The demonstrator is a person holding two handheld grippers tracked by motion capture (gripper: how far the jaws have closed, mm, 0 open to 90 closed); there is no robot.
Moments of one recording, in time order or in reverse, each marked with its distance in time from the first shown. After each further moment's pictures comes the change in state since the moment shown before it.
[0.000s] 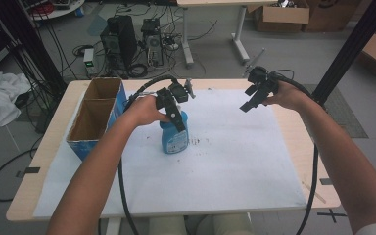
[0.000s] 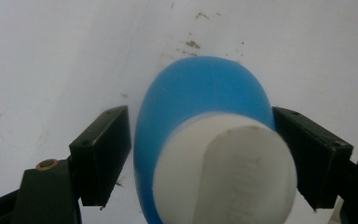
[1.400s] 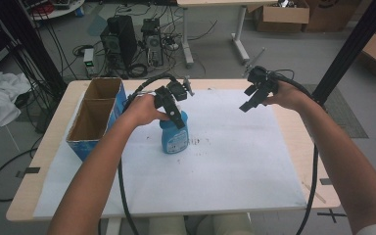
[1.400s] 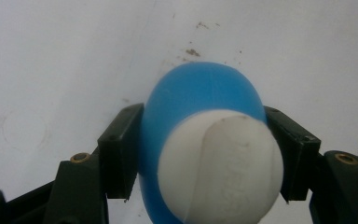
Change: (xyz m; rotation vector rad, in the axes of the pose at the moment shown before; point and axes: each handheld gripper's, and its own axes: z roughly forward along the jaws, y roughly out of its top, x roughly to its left) left arm 0.001 -0.002 -0.006 -0.038 -0.003 -0.010; right arm 0.001 0.001 -0.001 -0.008 0.005 -0.003
